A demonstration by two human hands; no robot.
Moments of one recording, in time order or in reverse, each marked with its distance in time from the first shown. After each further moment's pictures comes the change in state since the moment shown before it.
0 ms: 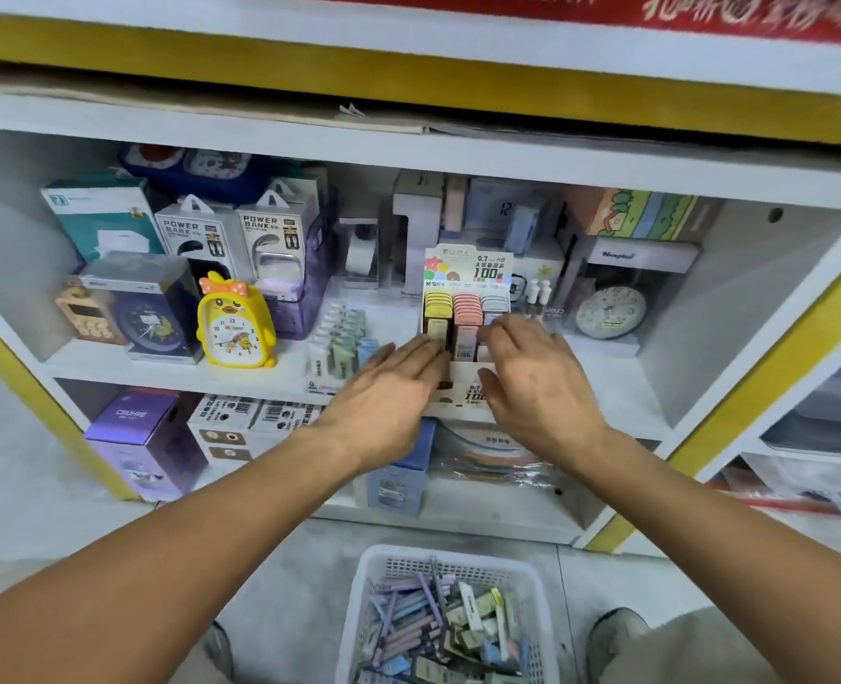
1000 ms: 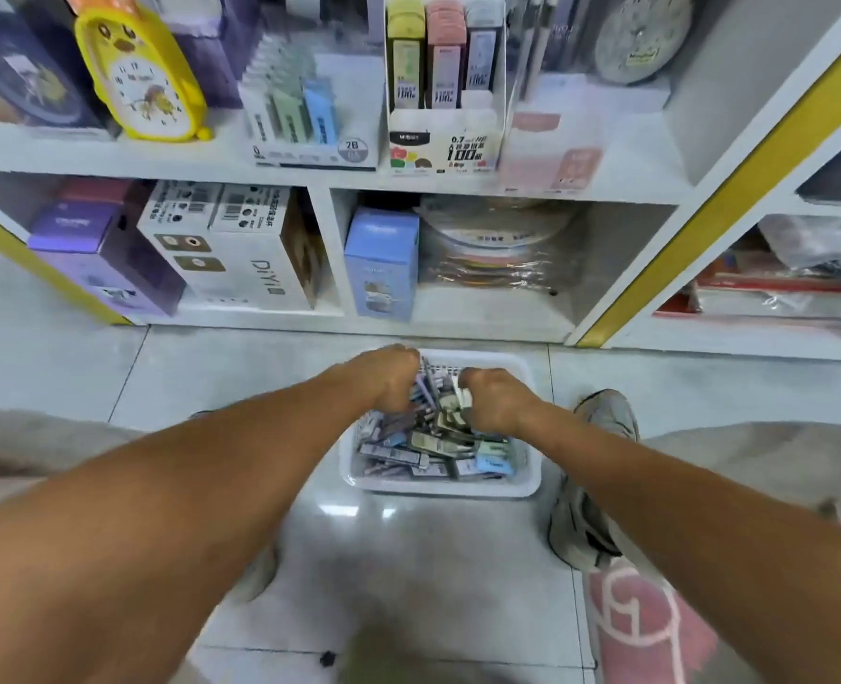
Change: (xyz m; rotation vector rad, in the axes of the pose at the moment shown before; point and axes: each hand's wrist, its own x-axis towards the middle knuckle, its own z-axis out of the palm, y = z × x) left_hand -0.095 0.077 0.161 -0.192 -0.804 -0.151; right_hand -0.190 -0.035 0.165 0.351 -0.992 0.319
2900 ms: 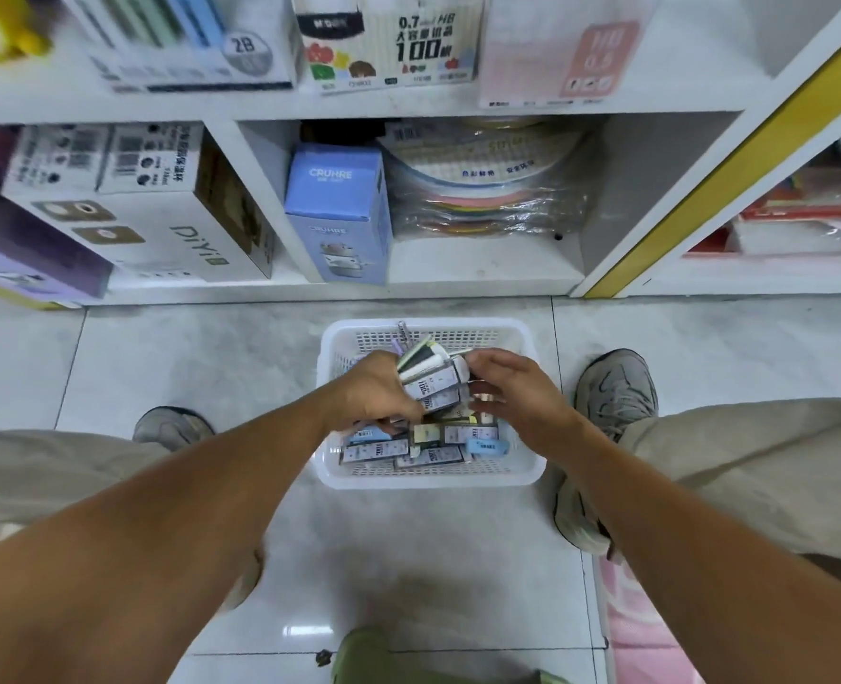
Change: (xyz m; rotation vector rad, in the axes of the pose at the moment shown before) left_hand 0.061 -0.010 0.077 -0.995 -0.173 -0.190; right_hand 0.032 0.069 0.064 1.533 0.047 0.131
